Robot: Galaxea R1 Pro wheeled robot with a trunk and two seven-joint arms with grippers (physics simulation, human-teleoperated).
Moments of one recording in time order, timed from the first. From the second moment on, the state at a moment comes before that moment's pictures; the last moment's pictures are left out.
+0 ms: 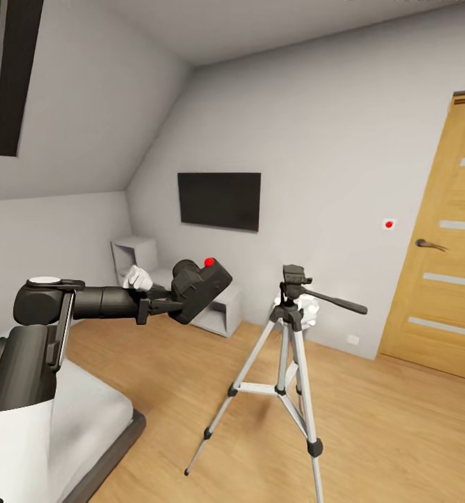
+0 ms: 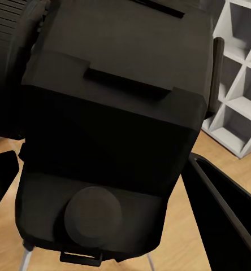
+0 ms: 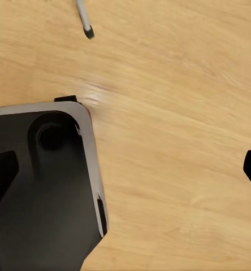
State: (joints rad) left arm -0.75 0.14 0.10 -1.63 -0.35 1.04 -1.56; right arm -0.06 -0.08 0.42 0.08 -0.55 -0.28 -0.06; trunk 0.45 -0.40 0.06
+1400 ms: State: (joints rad) left arm -0.75 0.14 0.13 -1.63 -0.35 1.04 -1.56; right arm -0.06 -0.07 0.42 0.08 -0.55 -0.28 -0.06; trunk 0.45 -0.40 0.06
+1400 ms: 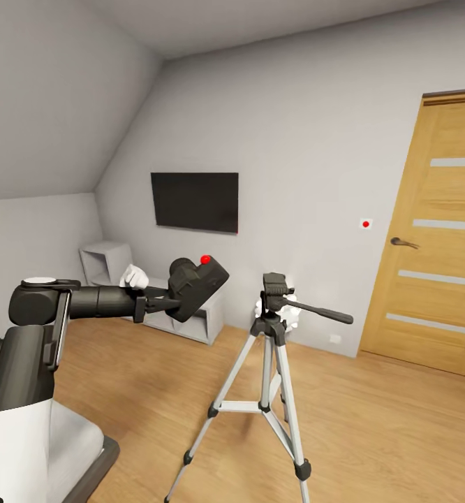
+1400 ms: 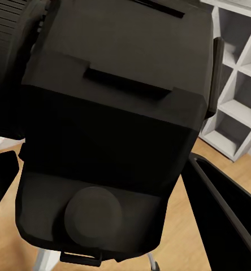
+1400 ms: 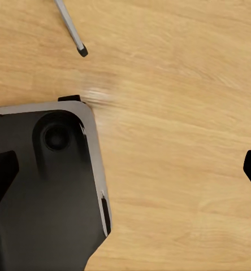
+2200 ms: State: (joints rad) left arm -1.43 0.15 0.14 -0.95 -0.36 1.04 -1.56; right arm -0.06 -0.07 0.42 0.08 -0.55 -0.28 -0.06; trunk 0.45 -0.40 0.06
